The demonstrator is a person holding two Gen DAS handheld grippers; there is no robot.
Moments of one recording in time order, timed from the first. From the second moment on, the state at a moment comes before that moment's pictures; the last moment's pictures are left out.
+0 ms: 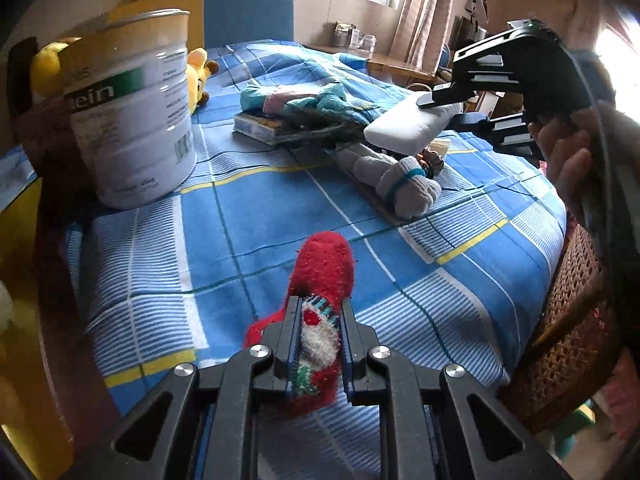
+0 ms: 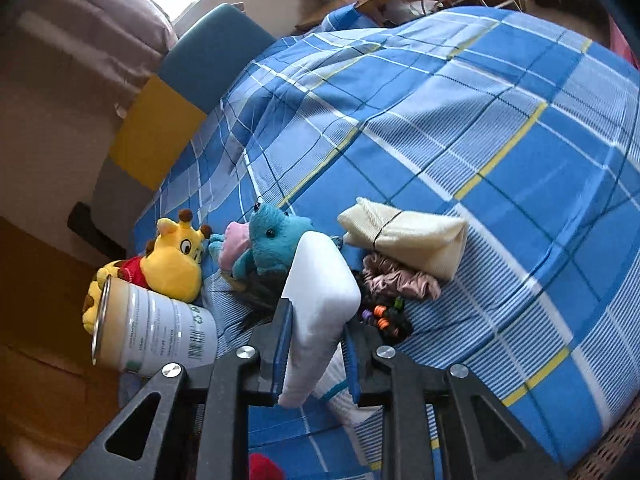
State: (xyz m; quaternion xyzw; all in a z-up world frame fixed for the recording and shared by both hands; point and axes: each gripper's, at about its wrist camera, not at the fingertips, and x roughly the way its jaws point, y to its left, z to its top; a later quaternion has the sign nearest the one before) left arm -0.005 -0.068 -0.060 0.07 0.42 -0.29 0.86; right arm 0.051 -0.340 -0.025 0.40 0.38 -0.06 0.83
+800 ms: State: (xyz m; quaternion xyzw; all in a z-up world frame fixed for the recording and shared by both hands) left arm -0.026 -0.024 -0.020 0.04 0.37 -0.28 0.88; right arm 0.123 -0.307 0.012 0.26 0.42 -0.07 0.87
